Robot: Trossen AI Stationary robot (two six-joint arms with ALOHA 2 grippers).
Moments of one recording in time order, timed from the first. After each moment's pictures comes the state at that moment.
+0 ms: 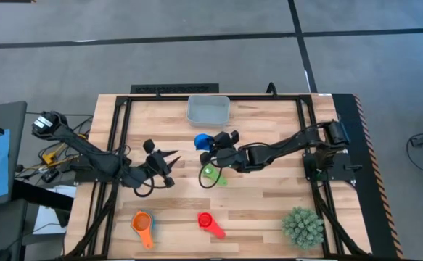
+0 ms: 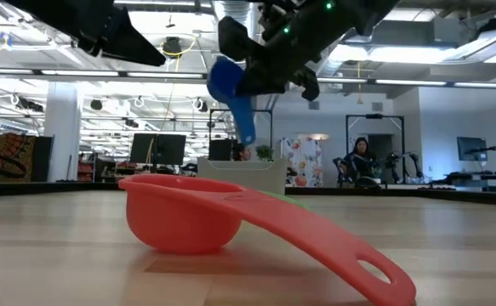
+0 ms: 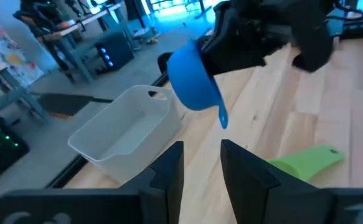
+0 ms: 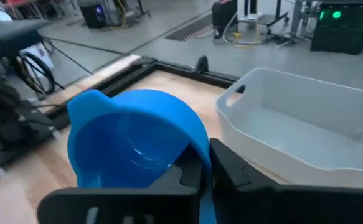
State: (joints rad) left arm -0.50 1.11 0.54 0.25 -1.11 -0.04; right arm 0.13 1.82 1.15 0.24 0.89 0.57
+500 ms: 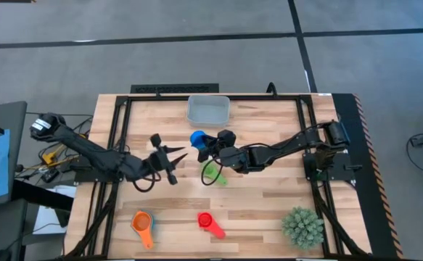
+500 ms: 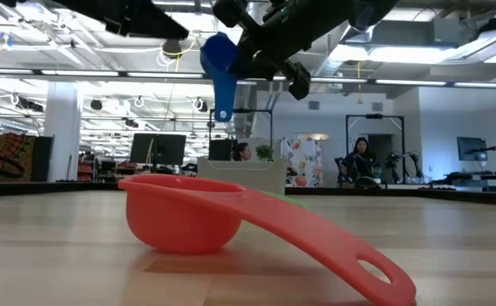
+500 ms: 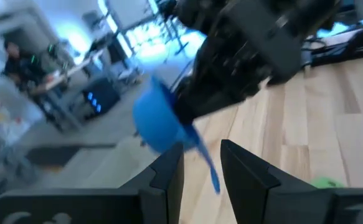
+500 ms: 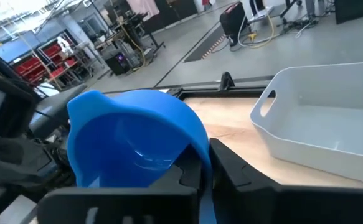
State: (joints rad) left arm -0.40 1.11 0.54 0.54 -0.92 0.34; right arm 0.14 1.82 1.15 0.41 0.89 0.77
